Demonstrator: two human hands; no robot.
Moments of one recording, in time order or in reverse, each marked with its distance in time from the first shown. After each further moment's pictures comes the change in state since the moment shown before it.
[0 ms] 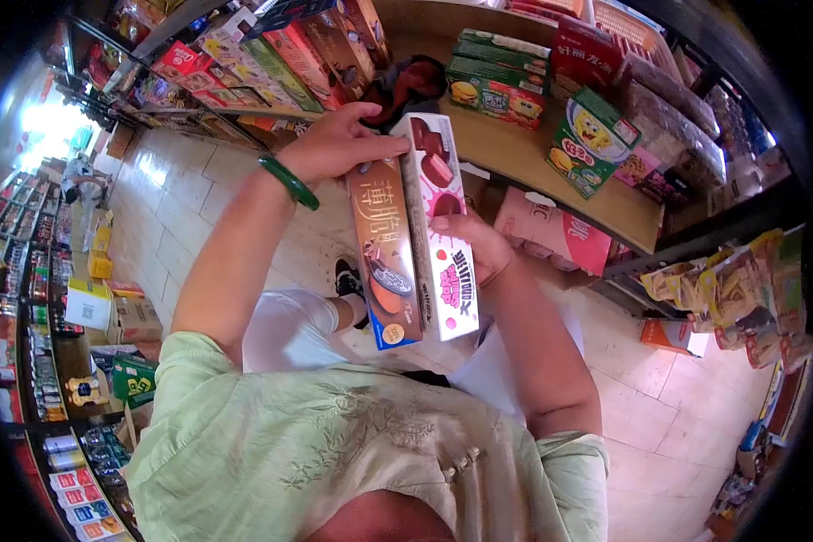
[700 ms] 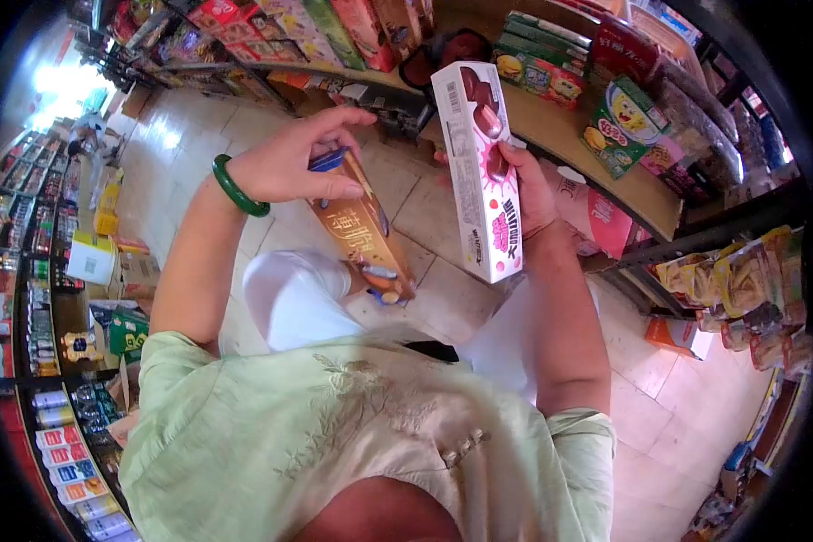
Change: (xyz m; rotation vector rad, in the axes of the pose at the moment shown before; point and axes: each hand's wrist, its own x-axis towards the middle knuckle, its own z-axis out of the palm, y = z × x) left_hand -0.107 -0.035 -0.045 0.129 -0.268 0.228; right_hand 0.004 -0.008 0.012 0.063 -0.017 -0.177
